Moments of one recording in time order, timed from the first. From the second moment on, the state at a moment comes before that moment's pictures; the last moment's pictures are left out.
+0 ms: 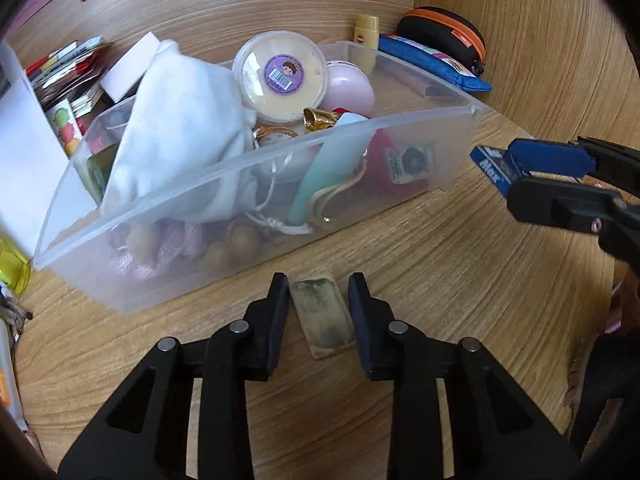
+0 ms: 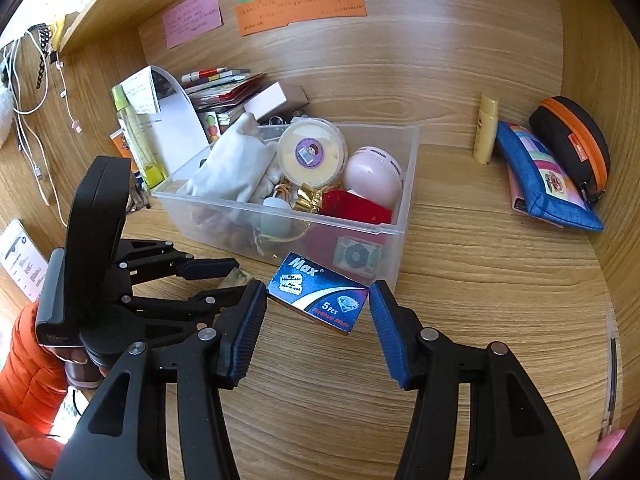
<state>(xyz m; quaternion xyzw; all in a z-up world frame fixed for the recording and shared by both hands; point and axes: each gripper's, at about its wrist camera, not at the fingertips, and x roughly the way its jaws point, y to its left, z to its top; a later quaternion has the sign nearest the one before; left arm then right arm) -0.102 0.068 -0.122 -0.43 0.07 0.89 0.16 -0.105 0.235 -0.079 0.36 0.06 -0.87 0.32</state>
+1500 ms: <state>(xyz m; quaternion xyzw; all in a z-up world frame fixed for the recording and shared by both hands) -0.138 0.047 -0.039 -0.31 -0.02 0.93 0.17 -0.160 0.206 -0.050 0.32 0.08 -0.89 0.31</state>
